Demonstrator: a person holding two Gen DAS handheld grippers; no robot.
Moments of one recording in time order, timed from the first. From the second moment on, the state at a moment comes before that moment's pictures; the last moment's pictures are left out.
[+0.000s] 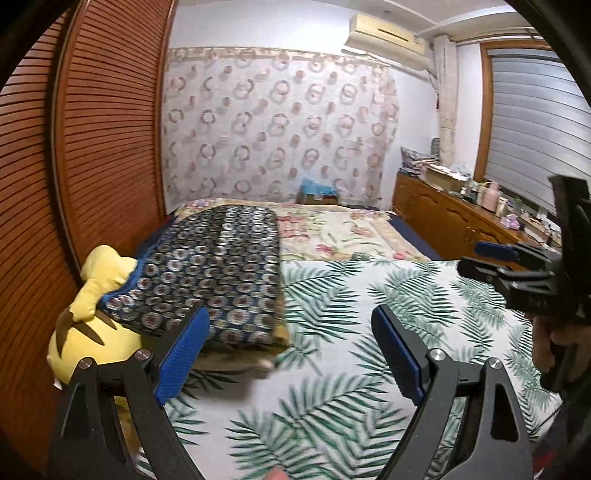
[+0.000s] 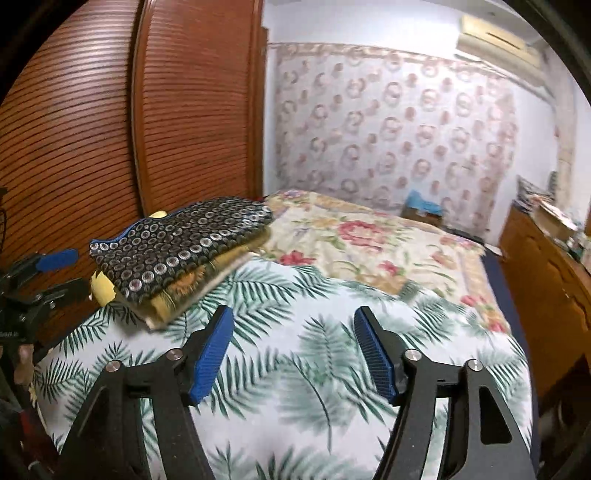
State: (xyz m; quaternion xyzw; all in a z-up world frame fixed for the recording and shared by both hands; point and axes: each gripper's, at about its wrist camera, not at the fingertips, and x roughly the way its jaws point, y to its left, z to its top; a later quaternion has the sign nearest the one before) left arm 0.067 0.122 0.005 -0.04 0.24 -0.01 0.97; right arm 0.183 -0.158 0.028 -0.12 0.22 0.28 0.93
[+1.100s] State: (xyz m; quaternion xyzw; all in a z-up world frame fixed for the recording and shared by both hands) left arm 0.050 0.064 0.024 -0.02 0.22 -0.03 0.98; right arm 0.068 -0.206 0.026 -0.03 0.17 0.18 0.97
